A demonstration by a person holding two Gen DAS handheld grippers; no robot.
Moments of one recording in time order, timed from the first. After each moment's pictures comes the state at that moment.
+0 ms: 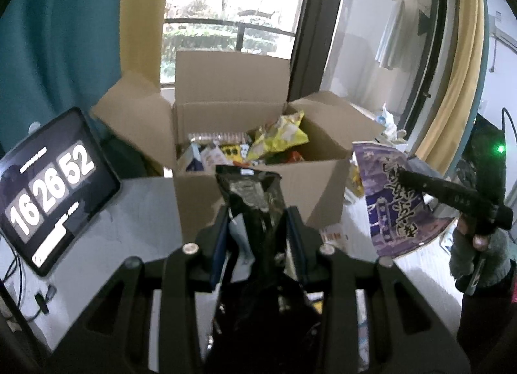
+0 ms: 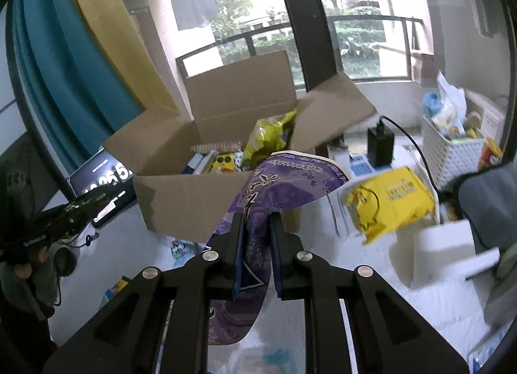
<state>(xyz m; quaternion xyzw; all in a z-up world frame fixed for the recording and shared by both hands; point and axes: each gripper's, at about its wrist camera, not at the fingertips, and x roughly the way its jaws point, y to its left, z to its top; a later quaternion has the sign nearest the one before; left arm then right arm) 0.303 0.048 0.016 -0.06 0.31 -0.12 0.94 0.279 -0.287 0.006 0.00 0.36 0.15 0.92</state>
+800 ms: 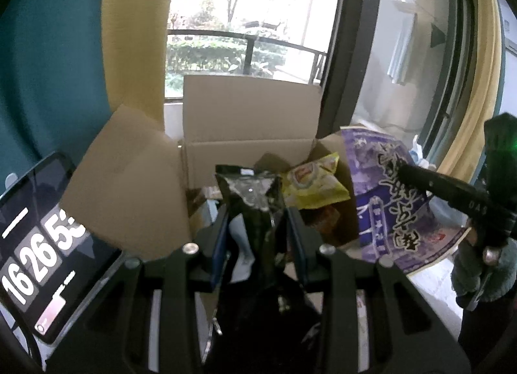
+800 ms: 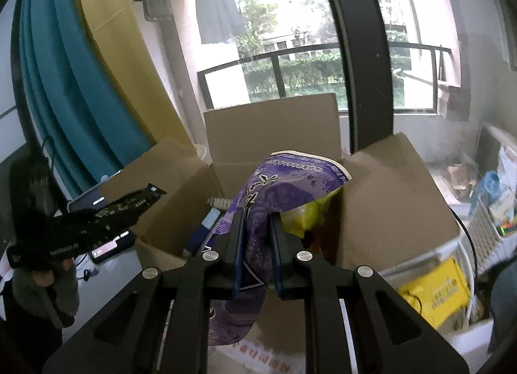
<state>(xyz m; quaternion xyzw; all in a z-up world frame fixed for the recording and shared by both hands) 0.409 0.069 0.025 -0.06 0.29 -0.11 0.95 0.379 -0.226 0.025 -0.02 0.31 0.20 0.93</state>
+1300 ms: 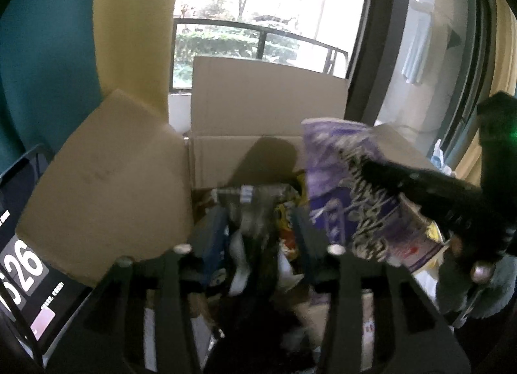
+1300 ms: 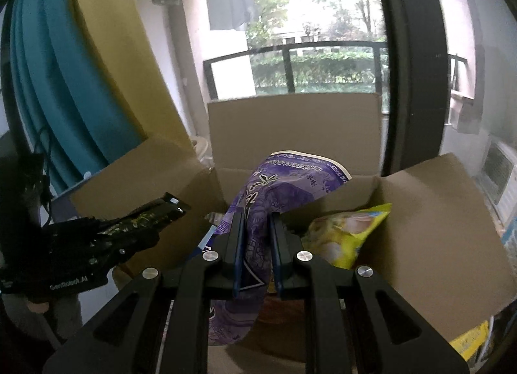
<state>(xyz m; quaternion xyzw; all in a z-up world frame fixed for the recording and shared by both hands) 0.444 0.078 0.006 -0.08 0.31 -0.09 0.94 0.439 -0.171 -0.007 -0.06 0.33 0.21 0.92</state>
